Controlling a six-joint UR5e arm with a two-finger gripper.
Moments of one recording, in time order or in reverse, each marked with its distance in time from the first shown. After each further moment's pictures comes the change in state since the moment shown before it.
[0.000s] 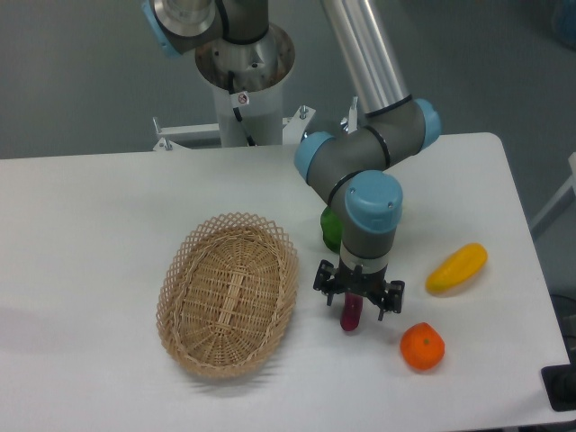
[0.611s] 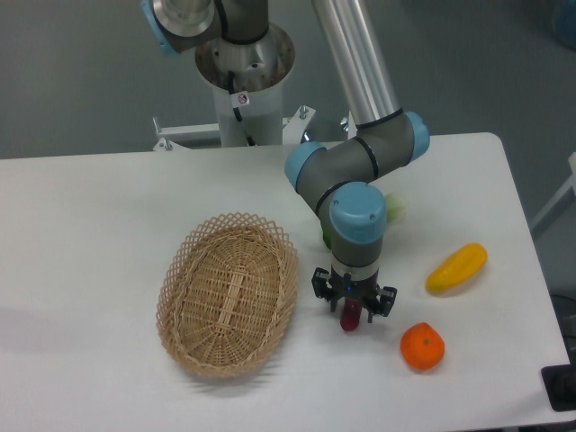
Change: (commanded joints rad) arm -0.009 -0.003 -0.005 0.026 0.052 0.009
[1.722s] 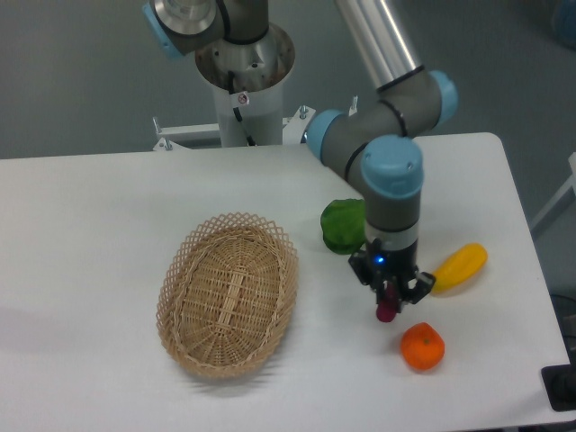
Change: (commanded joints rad) arm 0.109 0.150 0.118 -0.093 -0.074 0.314
